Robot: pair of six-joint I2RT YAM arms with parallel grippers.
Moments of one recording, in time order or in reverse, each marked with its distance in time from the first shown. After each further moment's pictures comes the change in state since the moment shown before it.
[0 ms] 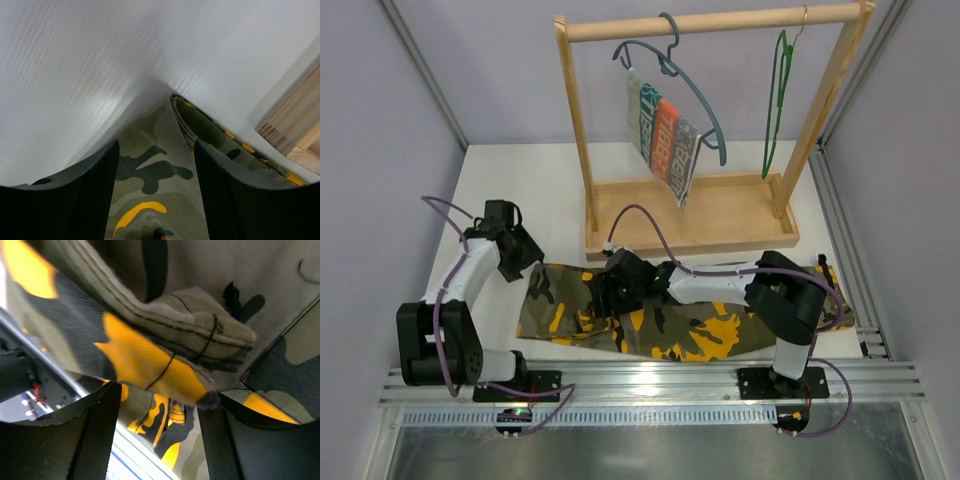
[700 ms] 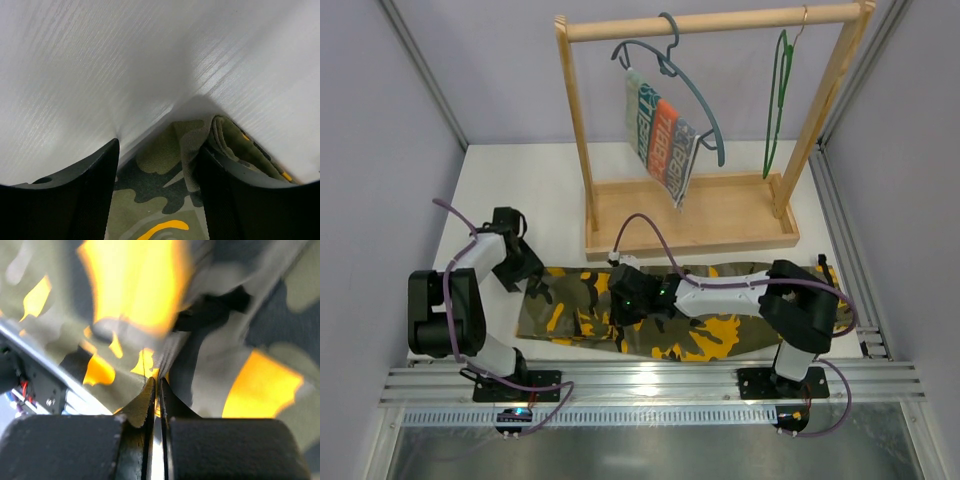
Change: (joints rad) left arm 0.019 0.193 -0.041 0.034 -0.079 -0.025; right arm 0.073 -0.033 -0.068 -0.006 0.114 0.077
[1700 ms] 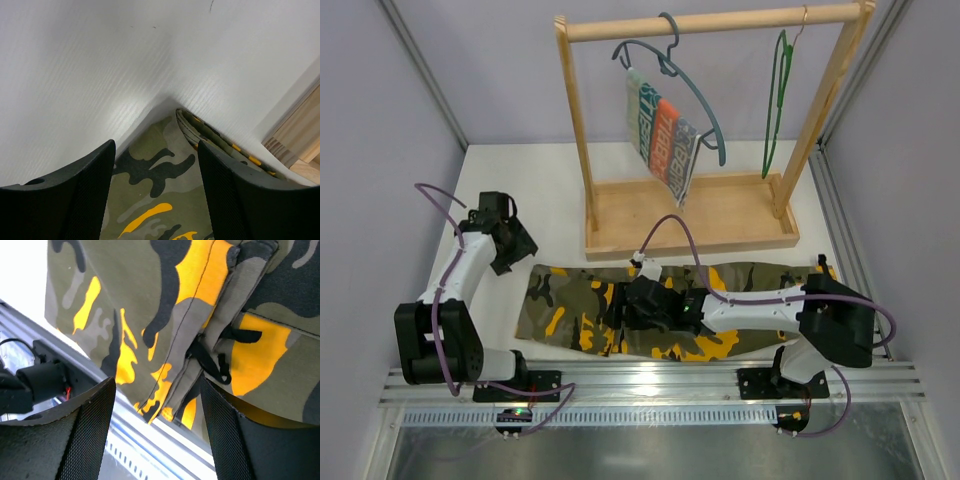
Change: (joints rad) left arm 0.002 -0.160 0.119 -0.076 0.001 0.090; right arm 0.073 -0.250 -0.203 0.111 0.169 0.204
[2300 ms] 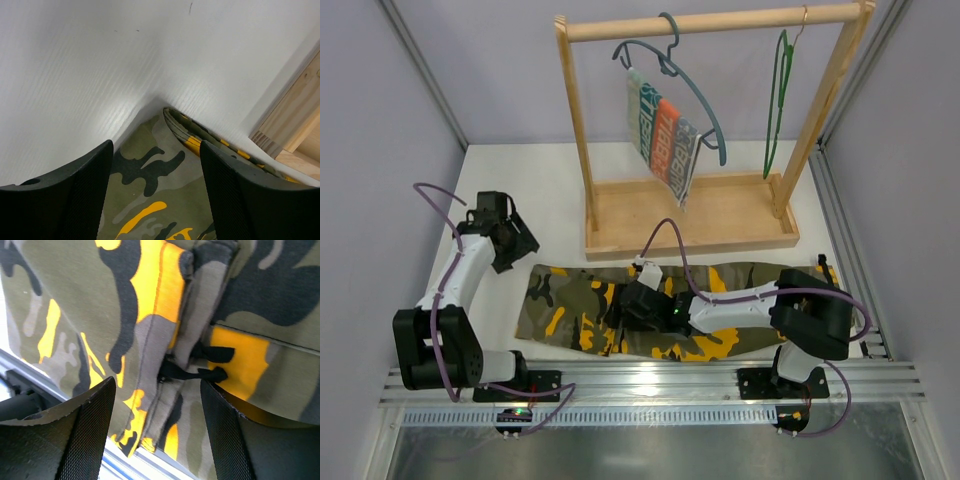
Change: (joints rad) left arm 0.000 -0.029 -0.003 0.019 0.034 0.018; right arm 0.000 0.134 0.007 0.040 0.079 0.080
